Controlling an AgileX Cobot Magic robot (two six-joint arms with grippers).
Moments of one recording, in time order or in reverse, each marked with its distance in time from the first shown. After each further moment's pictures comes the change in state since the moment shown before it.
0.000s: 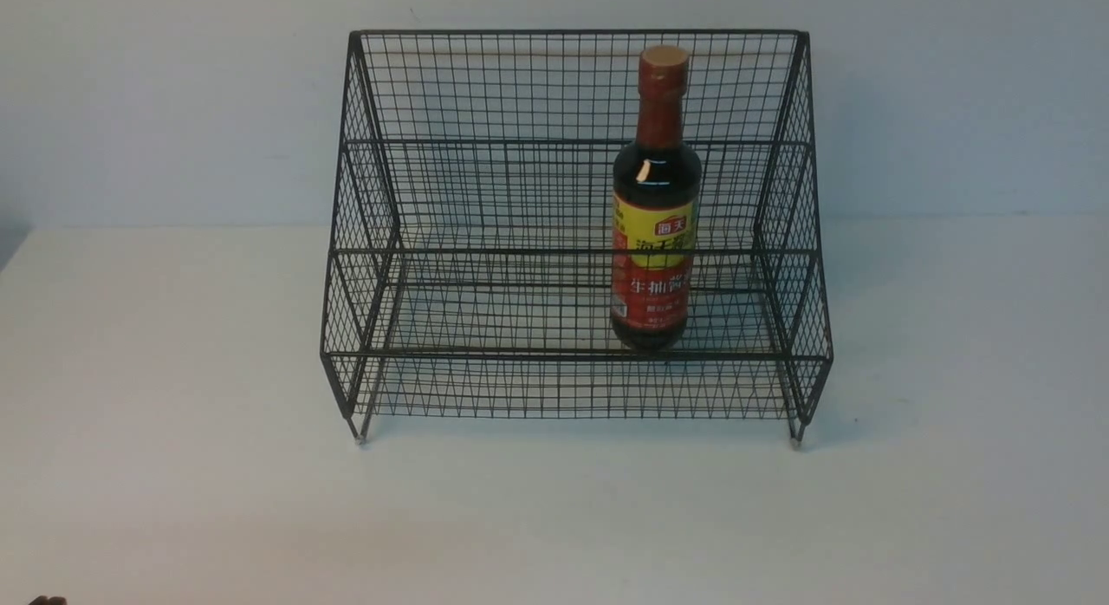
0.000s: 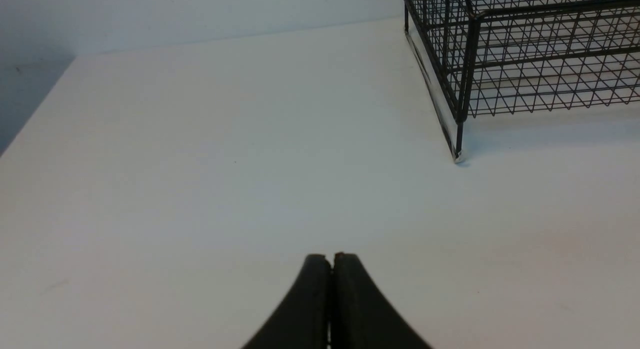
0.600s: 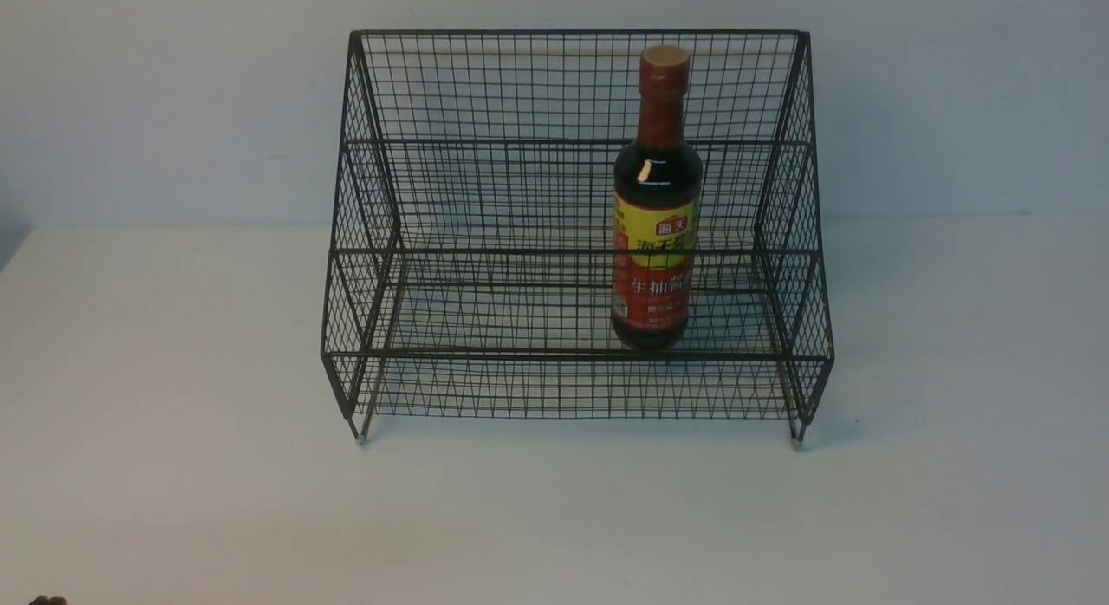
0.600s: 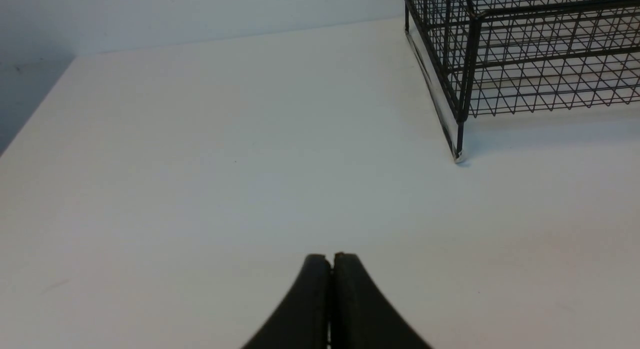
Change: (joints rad) right arm -0.193 -0.126 -0.004 0.000 -0.284 0.165; left arm 0.000 0.000 0.000 0.000 0.000 0.000
